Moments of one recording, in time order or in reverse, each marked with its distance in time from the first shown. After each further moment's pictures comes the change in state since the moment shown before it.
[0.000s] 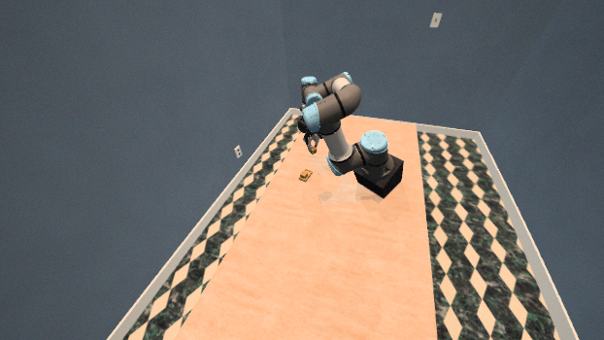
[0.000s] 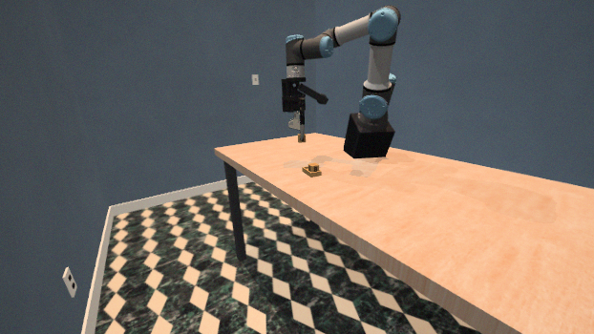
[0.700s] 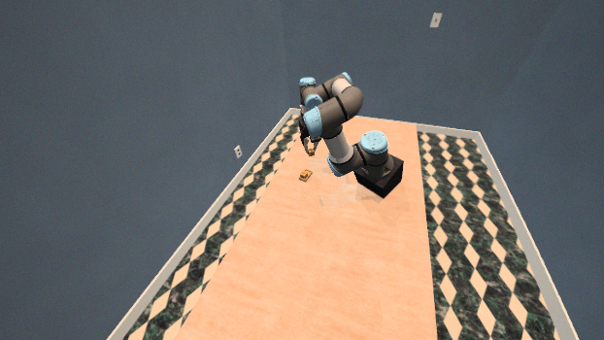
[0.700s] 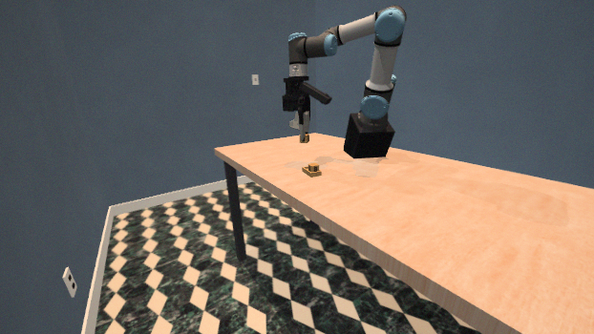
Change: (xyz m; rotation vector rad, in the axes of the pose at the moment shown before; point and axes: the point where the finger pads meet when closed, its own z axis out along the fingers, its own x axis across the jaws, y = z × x) arm 0.021 -0.009 -0.003 0.000 0.000 0.374
